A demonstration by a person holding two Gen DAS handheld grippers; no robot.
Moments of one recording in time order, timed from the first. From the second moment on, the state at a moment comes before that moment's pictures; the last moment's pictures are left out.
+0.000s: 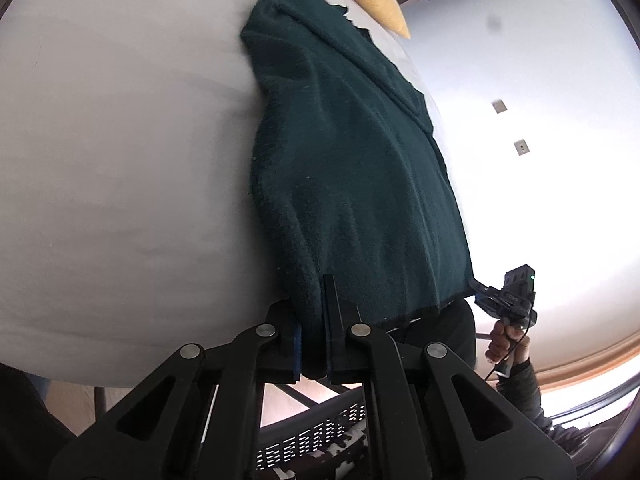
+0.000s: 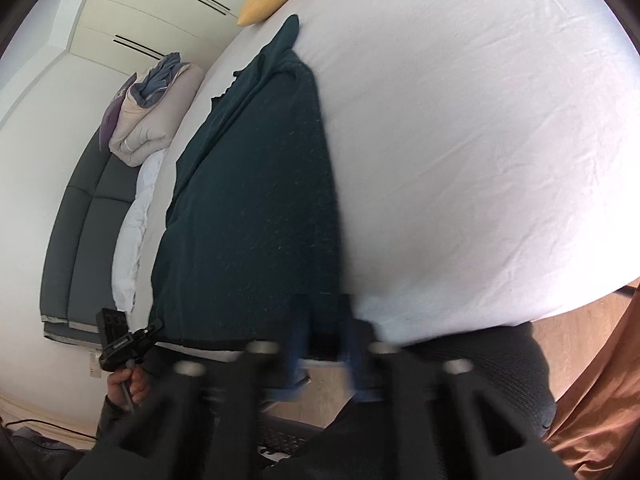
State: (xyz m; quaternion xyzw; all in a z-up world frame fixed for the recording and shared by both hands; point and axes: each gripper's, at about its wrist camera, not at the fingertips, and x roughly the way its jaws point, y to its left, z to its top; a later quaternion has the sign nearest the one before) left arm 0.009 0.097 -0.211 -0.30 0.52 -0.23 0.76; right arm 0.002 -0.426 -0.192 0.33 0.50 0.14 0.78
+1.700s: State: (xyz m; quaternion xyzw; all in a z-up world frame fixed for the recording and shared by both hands) left arm 0.298 0.146 -0.107 -0.41 0.36 -0.22 0.81; right arm 0.303 -0.416 -0.100 0.41 0.34 0.16 0.83
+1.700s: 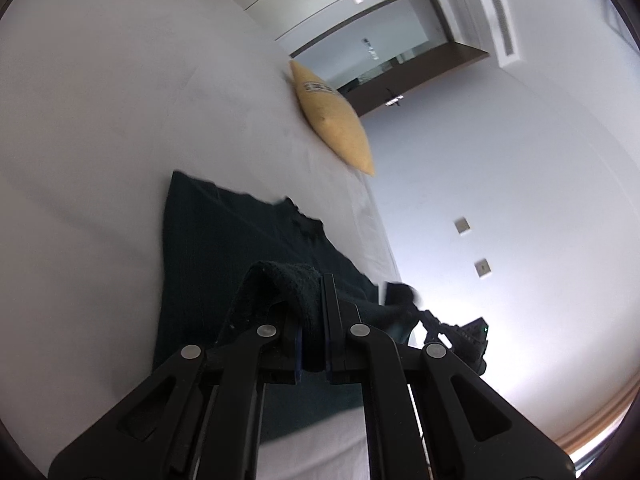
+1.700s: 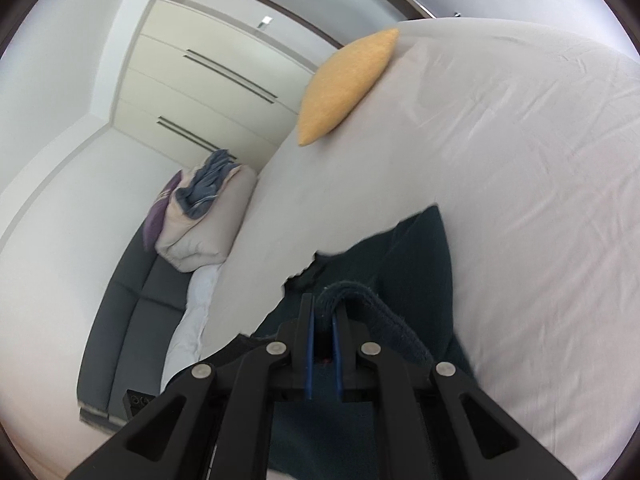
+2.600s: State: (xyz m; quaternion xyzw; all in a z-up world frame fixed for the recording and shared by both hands) left arm 0.438 0.188 -0.189 -0.45 0.42 -0.16 0.77; right arm 0.373 -0.440 -0.145 0.40 0.35 0.04 0.84
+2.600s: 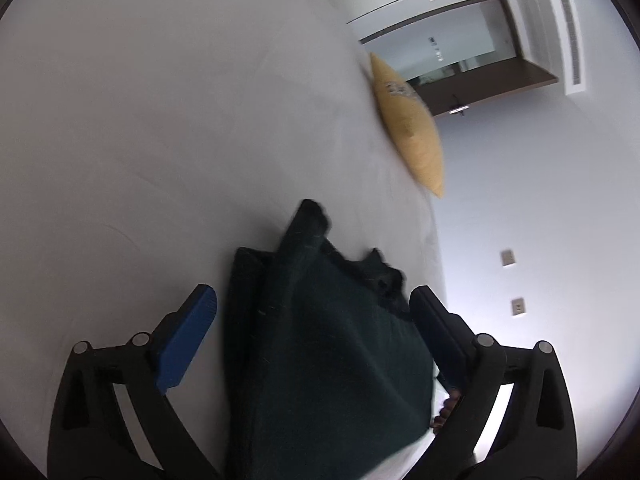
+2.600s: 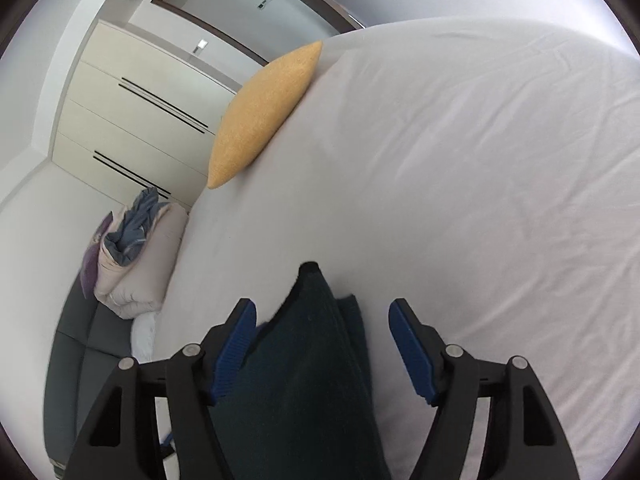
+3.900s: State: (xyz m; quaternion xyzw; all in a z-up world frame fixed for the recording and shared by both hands) left arm 0.303 0.116 -0.203 -0.27 0.46 -0.11 0.84; right arm 0.278 -0.382 -0.152 0.20 0.46 0.05 0.87
